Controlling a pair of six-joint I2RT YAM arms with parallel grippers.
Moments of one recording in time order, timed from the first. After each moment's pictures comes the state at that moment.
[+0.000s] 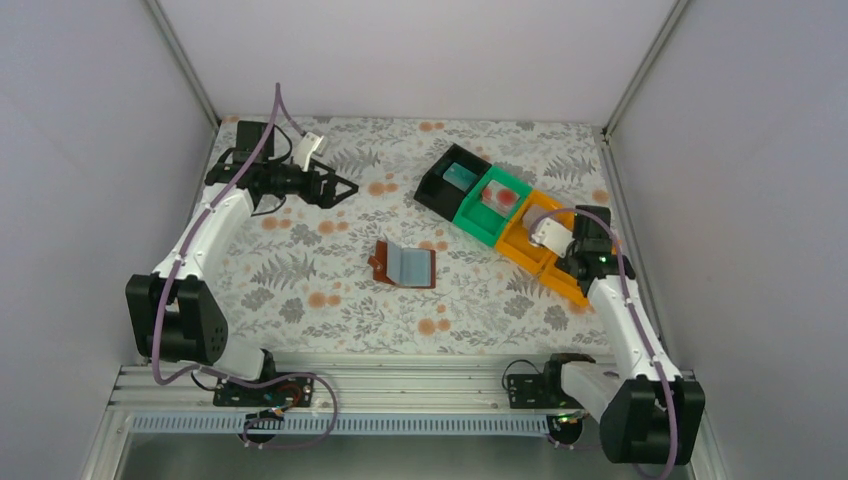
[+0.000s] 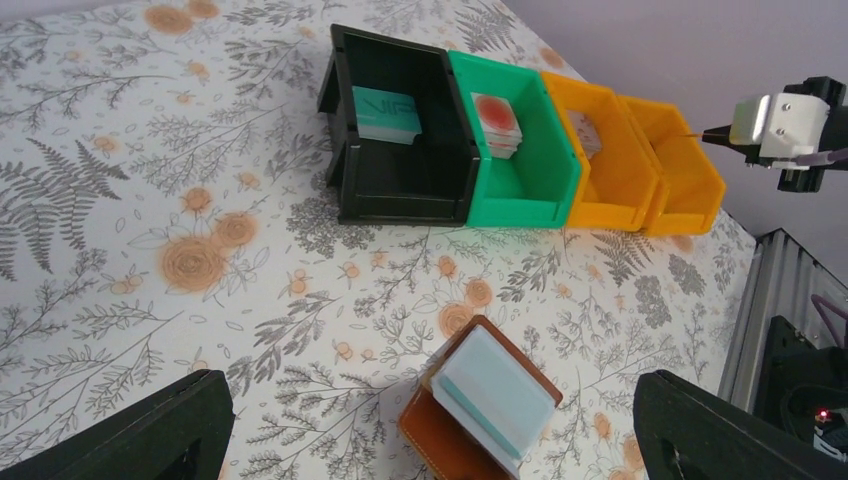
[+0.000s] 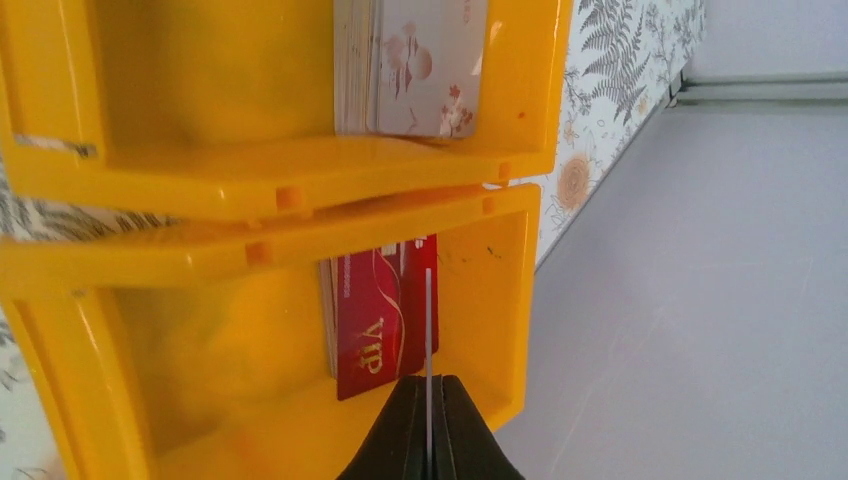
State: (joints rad) left arm -0.08 1.48 1.28 -0.63 0.84 0.20; right arm -0.01 1.02 0.72 -0.55 0.27 -1.09
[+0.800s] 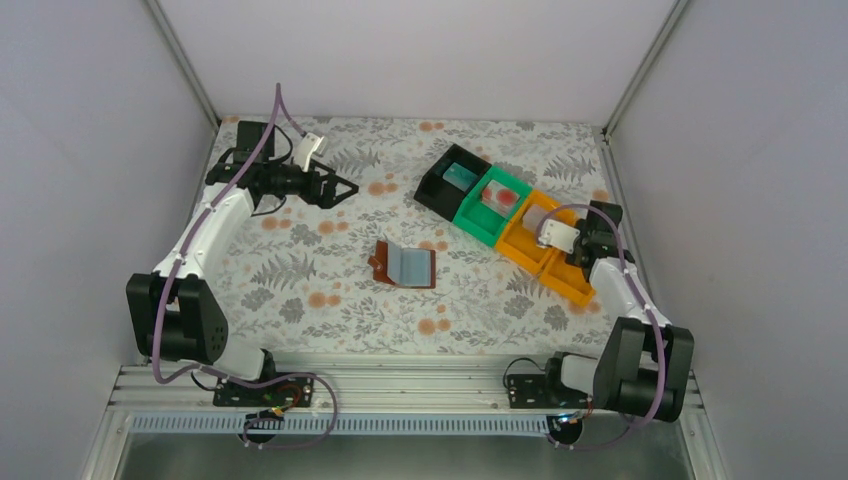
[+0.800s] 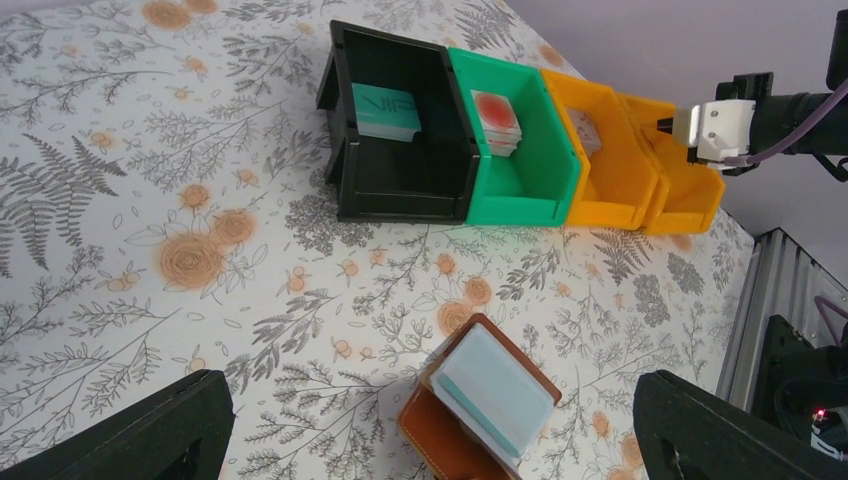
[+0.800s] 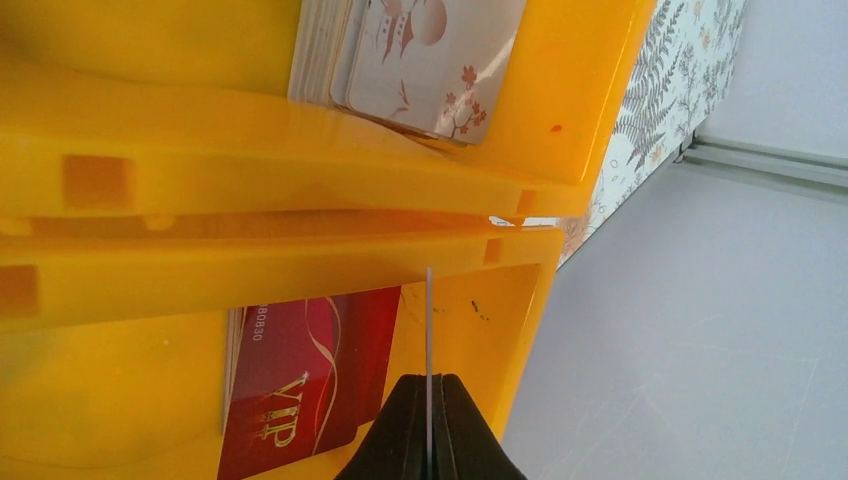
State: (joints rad) left arm -0.08 1.48 1.28 -0.63 0.84 0.20; right arm -0.18 1.23 0.67 -0.27 0.12 -1.45
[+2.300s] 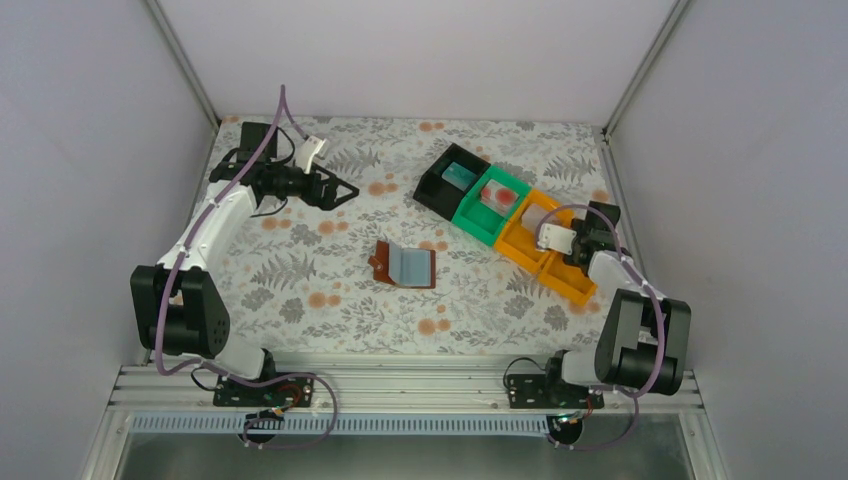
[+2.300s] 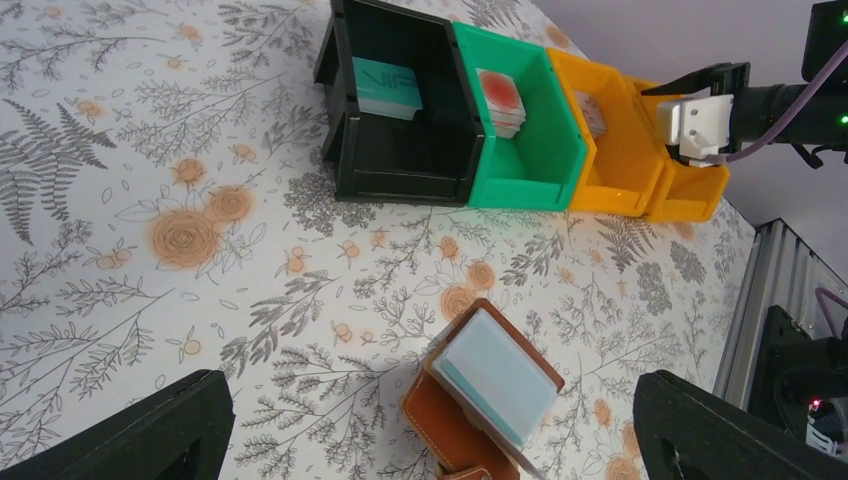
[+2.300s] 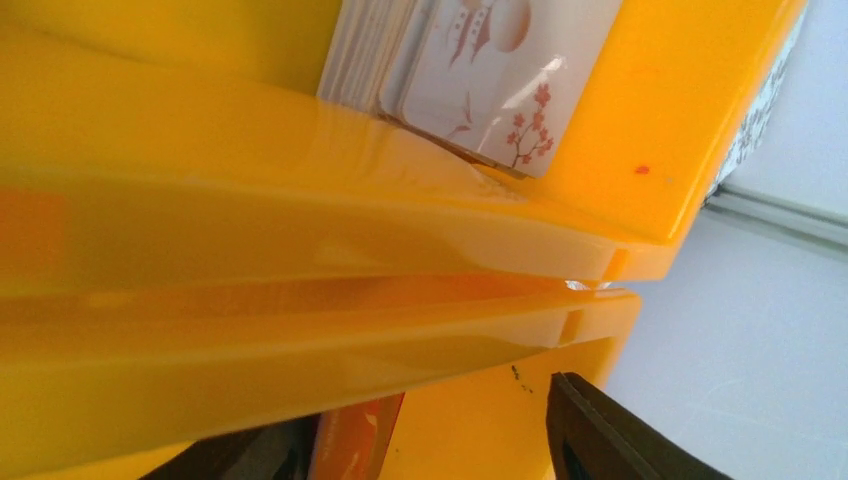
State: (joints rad) left arm -0.08 1.52 1.28 -0.65 0.84 0.21; right arm -0.21 1.36 0.66 -0.15 0.08 -1.56
